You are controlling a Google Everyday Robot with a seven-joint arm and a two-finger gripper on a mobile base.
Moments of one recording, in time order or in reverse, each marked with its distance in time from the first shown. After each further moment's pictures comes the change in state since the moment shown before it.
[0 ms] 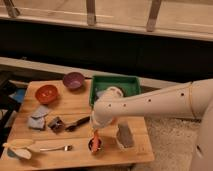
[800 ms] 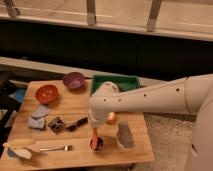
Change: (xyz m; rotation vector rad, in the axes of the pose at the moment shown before) arm -0.008 0.009 -0.013 0.038 0.046 -0.052
